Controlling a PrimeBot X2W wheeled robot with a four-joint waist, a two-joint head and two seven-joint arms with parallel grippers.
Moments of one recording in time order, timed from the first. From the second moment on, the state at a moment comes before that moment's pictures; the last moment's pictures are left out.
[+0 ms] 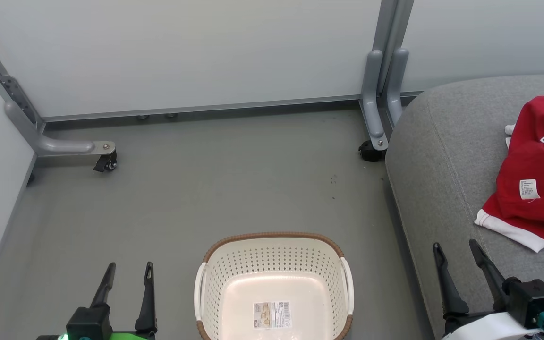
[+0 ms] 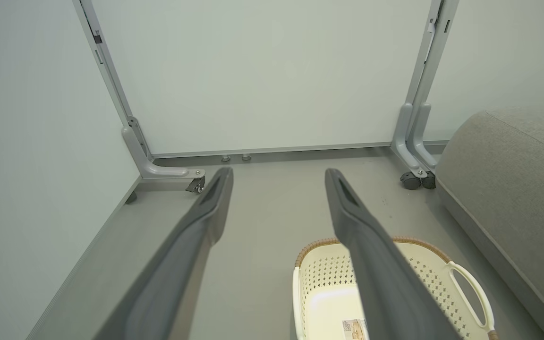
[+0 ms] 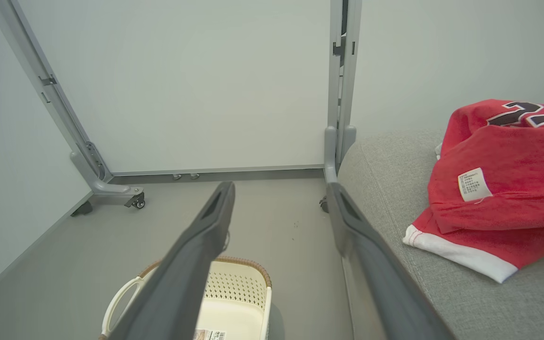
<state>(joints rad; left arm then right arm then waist) 0.09 0.15 -0.13 0.20 -0.20 0.00 -0.26 0.23 -0.05 -0.01 -0.14 0.13 0.13 -0.09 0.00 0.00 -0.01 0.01</state>
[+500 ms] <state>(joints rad) 0.08 0.13 -0.10 0.23 -0.42 -0.02 -0.20 0.20 -0.06 0.00 -0.06 0.38 0.13 -0.08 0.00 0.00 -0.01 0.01</state>
